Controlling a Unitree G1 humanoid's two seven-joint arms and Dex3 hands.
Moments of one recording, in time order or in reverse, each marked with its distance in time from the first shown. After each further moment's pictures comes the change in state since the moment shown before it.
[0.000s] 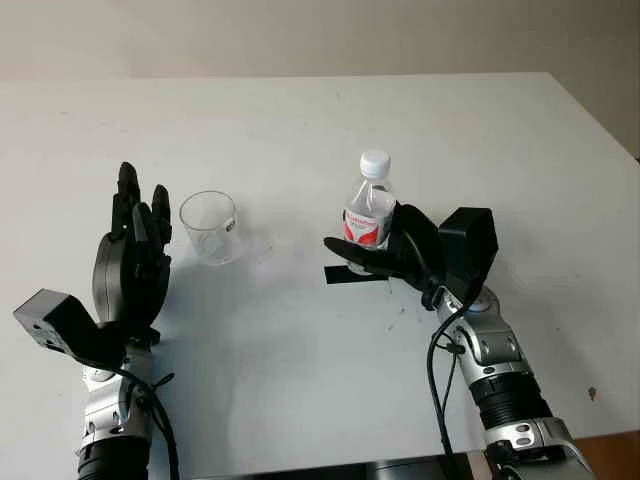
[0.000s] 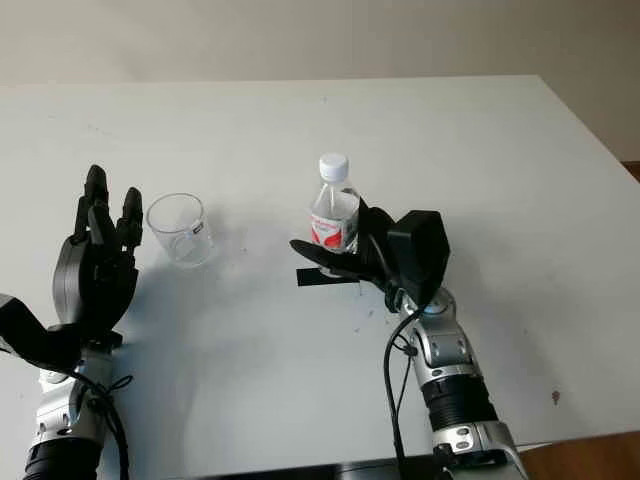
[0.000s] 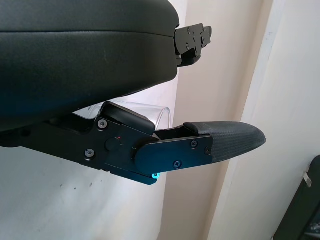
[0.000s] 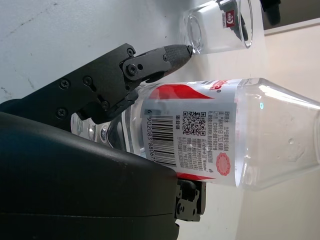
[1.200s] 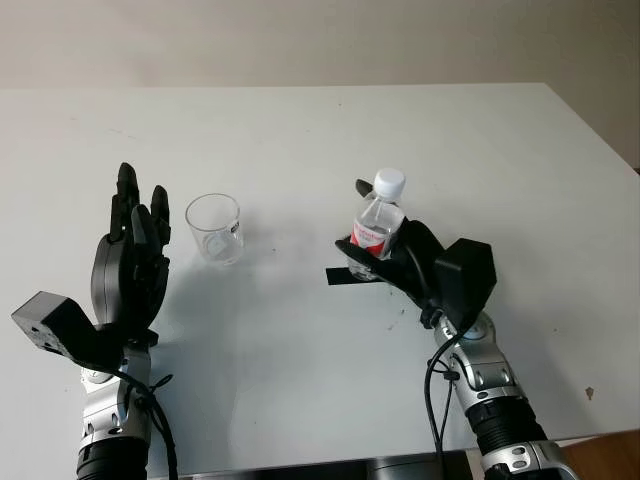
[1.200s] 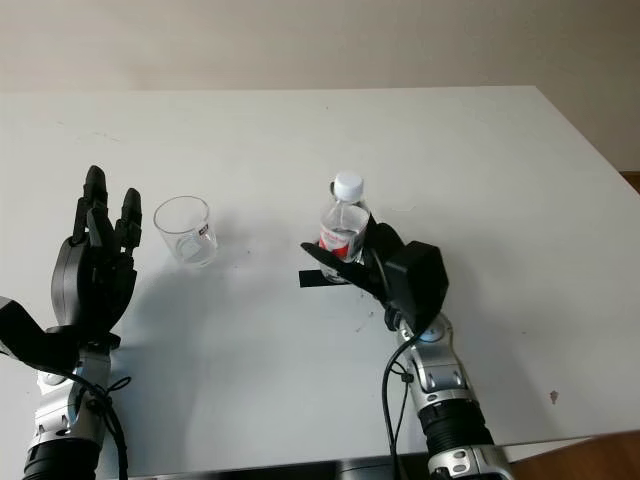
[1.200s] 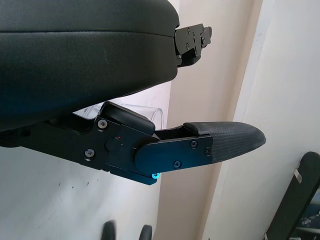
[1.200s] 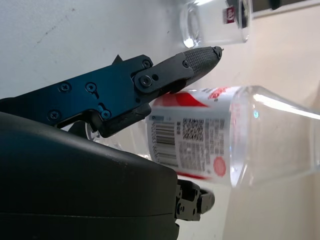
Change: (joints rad) left arm 0.000 0.003 0.010 0.013 0.000 -0.012 -0.020; right arm 0.086 0.021 -0.039 0.038 0.028 -0.143 -0.042
